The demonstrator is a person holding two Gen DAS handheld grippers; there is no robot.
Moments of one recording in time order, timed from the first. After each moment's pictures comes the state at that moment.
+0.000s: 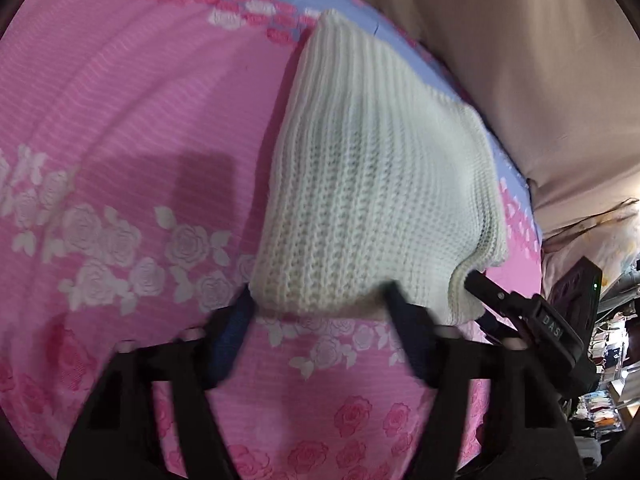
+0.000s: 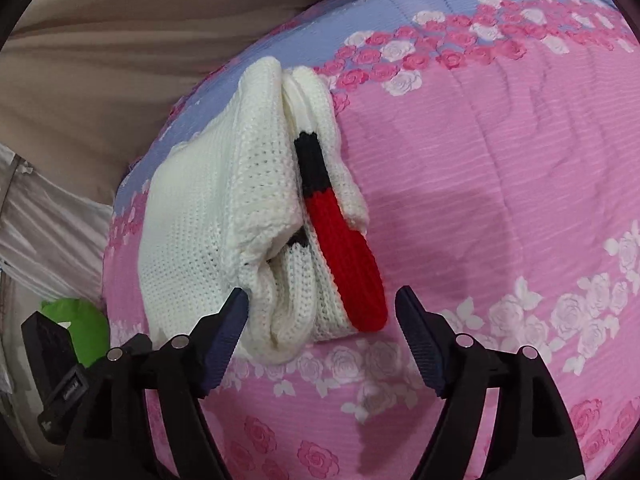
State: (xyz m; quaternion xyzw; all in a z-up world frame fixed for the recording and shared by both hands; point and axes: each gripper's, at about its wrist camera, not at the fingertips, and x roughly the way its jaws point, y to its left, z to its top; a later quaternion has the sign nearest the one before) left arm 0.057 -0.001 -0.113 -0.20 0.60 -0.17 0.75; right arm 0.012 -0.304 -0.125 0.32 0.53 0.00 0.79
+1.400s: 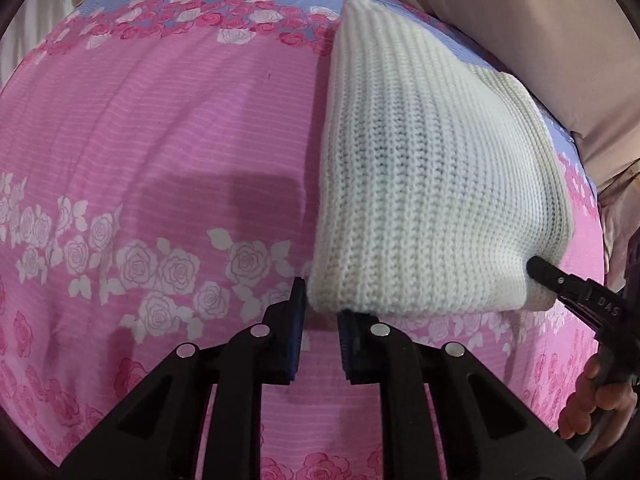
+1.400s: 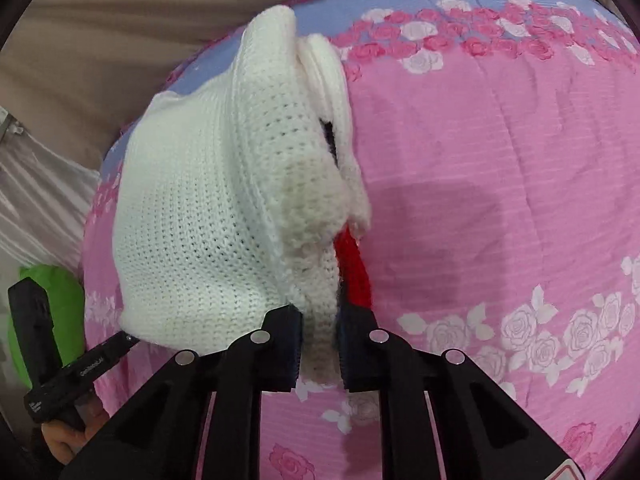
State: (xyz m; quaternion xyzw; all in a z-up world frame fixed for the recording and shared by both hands) left arm 0.057 -0.014 -0.113 -0.06 0.60 -0.13 0.79; right arm 0.014 -0.294 -0.121 0.27 0.55 0.00 0.79
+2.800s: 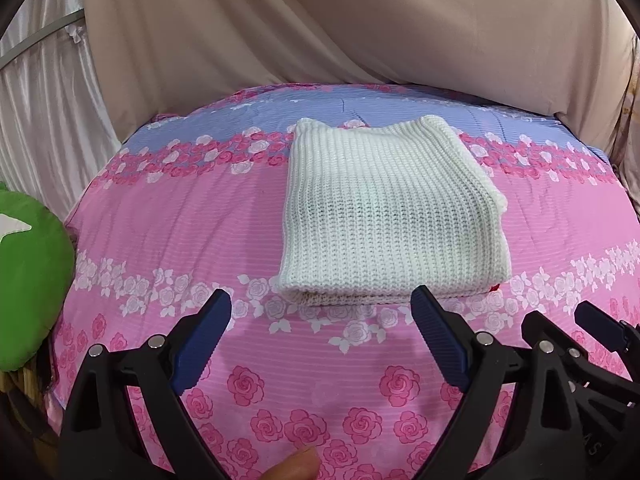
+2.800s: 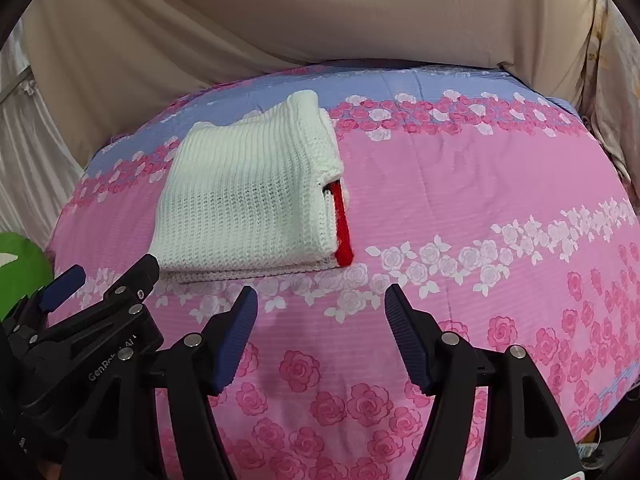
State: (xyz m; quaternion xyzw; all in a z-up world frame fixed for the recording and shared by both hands) left arm -0.032 -0.075 -0.023 0.09 0.43 -0.08 0.89; right arm -0.092 -0.228 -0.030 0.15 0.47 -0.12 0.86
